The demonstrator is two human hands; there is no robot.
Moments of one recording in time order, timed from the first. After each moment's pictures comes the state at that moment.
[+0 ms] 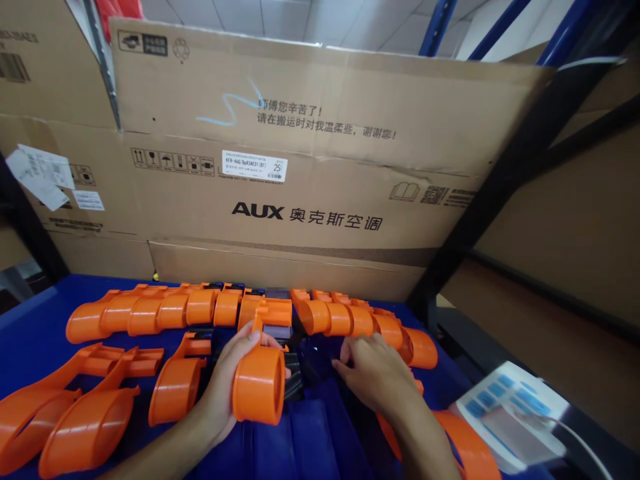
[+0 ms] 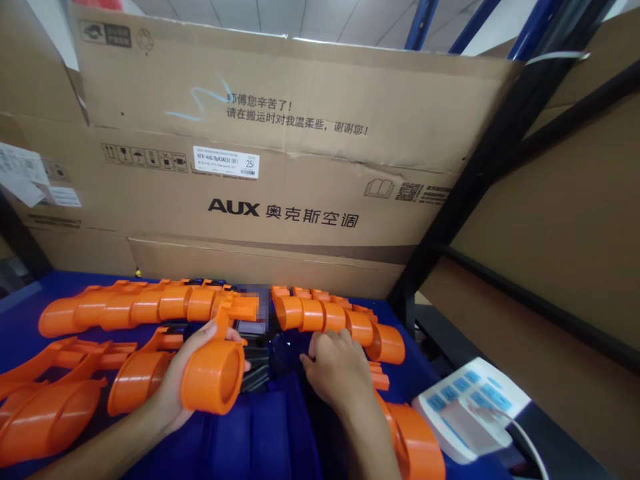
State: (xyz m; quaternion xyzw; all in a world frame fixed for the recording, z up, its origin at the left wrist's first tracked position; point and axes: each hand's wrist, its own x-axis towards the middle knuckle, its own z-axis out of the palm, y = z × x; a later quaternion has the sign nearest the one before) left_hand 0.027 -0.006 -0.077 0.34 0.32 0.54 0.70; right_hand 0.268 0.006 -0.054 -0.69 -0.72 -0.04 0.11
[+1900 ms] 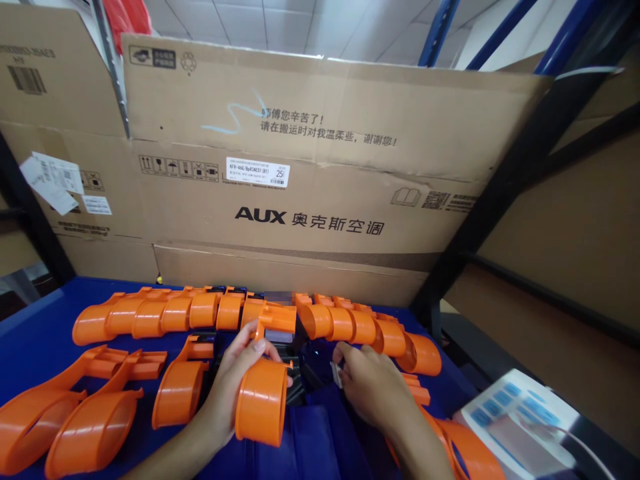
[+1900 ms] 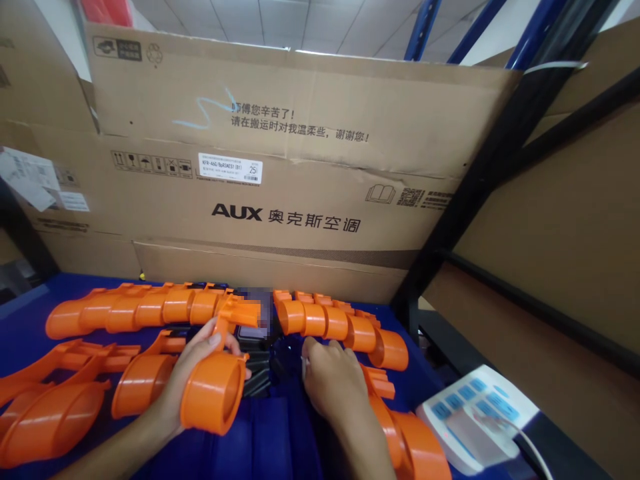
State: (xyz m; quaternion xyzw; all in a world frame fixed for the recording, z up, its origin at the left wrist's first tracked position) left_hand 0.028 -0.004 -0.081 0.36 0.28 0.57 0.68; right_hand 0.253 -0.001 -0.053 -0.69 -0.72 -0.01 0.00
